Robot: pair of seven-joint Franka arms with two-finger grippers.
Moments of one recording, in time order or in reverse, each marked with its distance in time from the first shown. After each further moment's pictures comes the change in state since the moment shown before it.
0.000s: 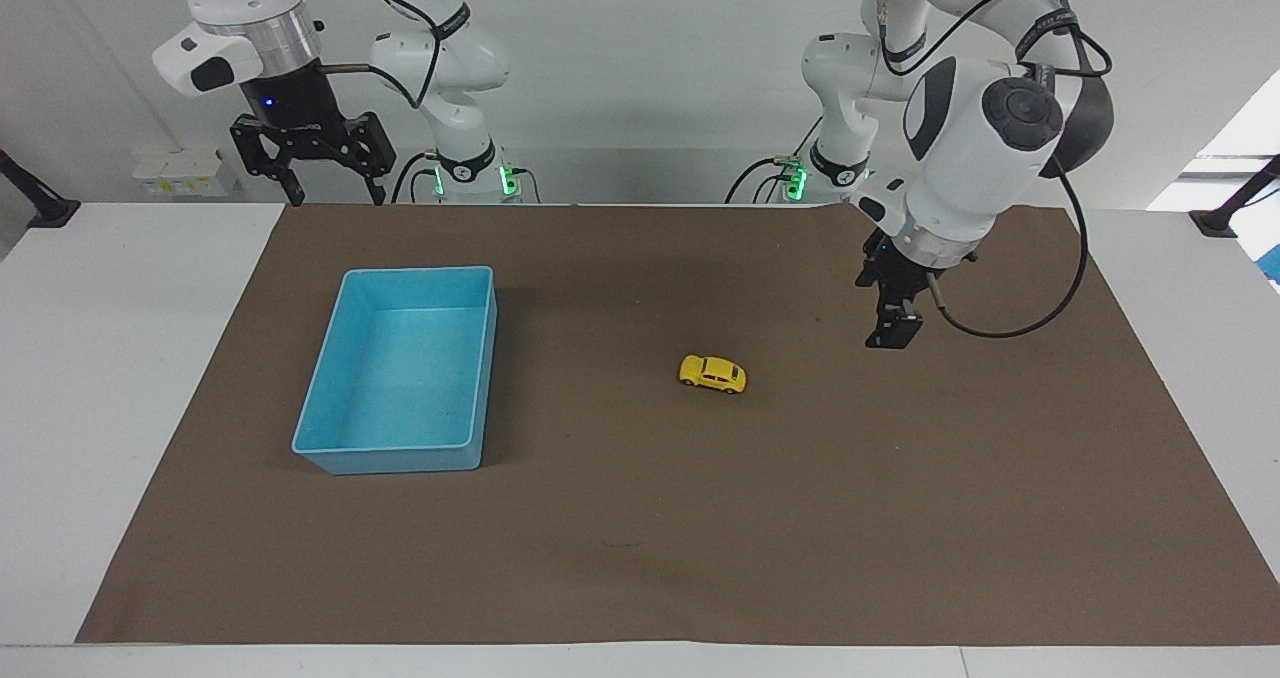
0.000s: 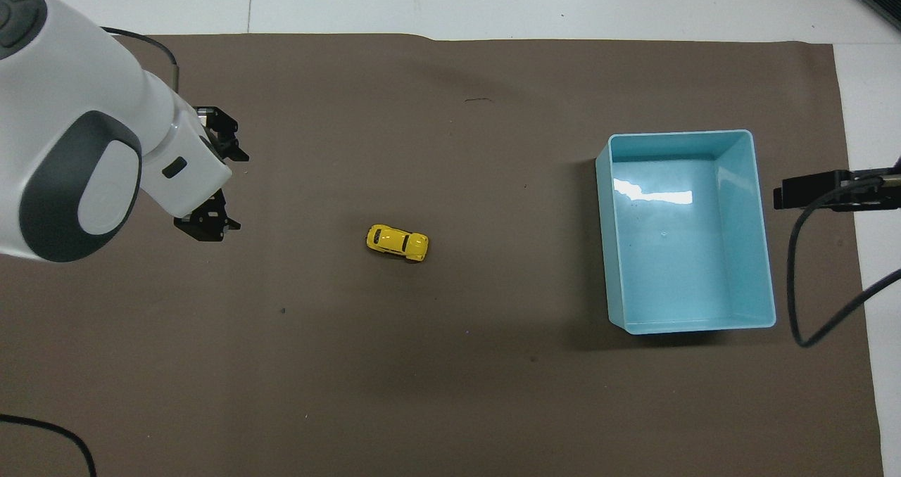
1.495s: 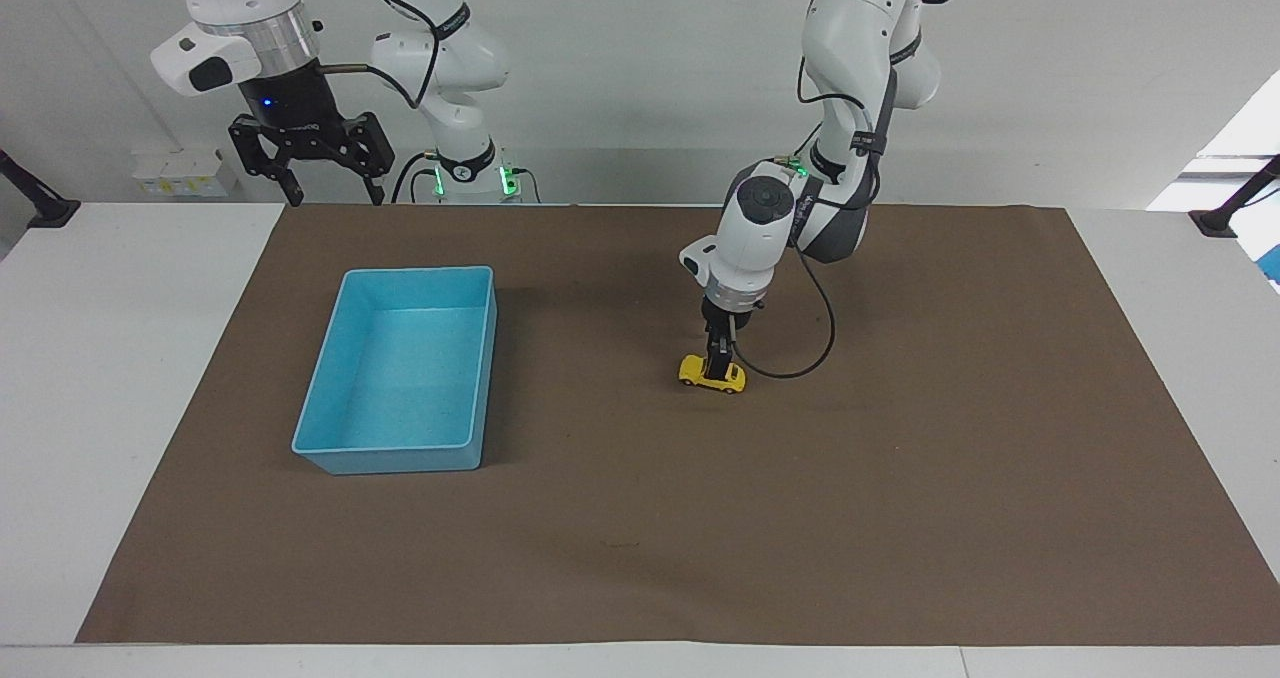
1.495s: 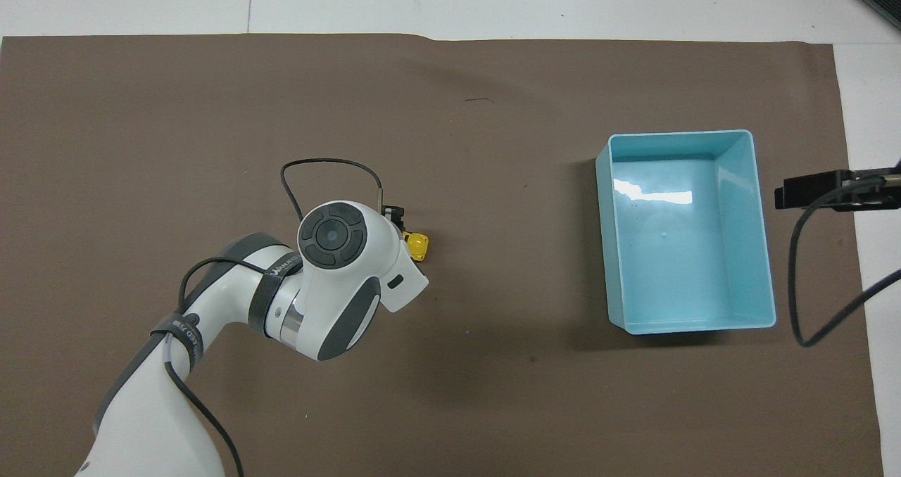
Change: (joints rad) left arm -0.309 0.098 0.005 -0.411 -0.011 0.645 -0.229; right arm -0.001 0.000 -0.002 0.000 0.000 0.000 0.000
